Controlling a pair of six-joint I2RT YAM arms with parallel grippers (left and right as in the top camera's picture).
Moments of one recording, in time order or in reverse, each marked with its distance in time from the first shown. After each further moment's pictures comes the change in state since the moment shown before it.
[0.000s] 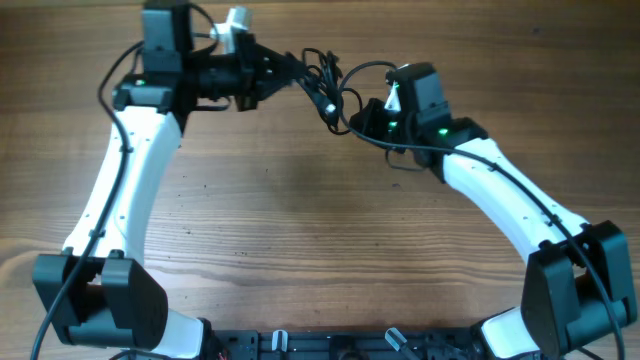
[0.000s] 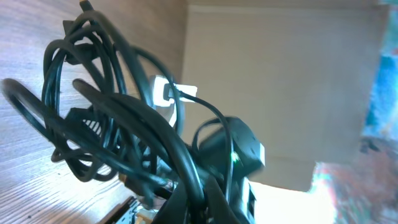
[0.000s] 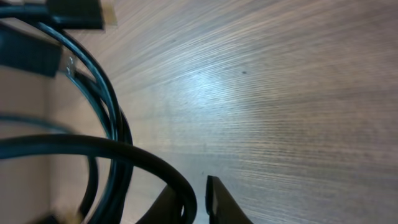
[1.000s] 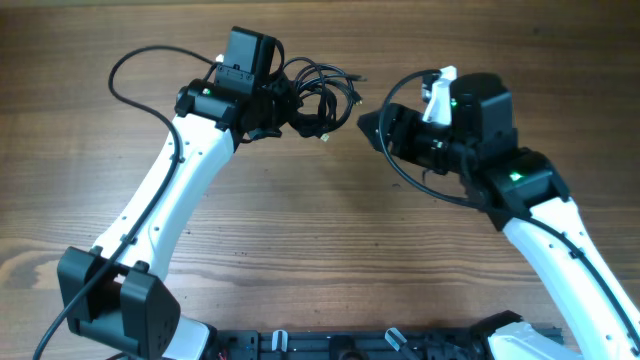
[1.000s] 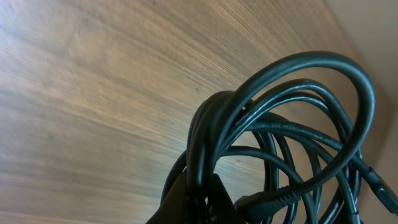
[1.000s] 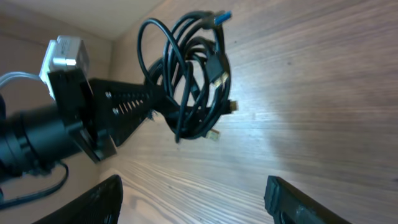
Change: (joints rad) left arm -0.277 0.000 0.000 -0.305 -1.017 0.006; right arm 0.002 -0.396 0.000 -0.231 -0.038 0.038
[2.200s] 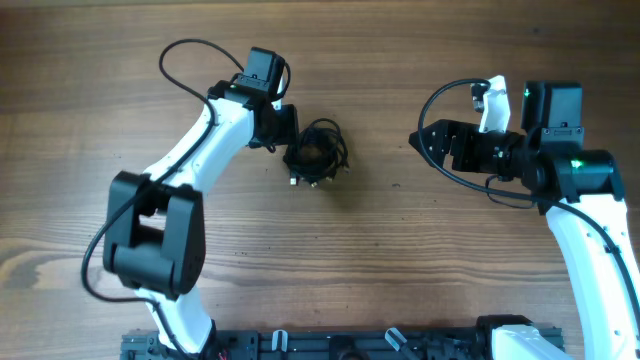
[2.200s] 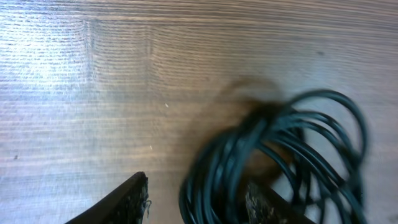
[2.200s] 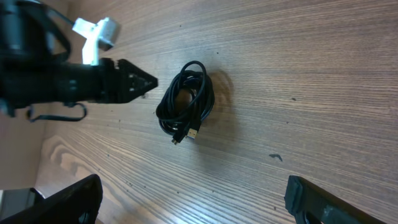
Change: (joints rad) left arm 0.031 0.283 -0.060 0.063 -0.064 0.547; right arm -0.346 -0.014 0.000 -0.298 -0.197 -0.547
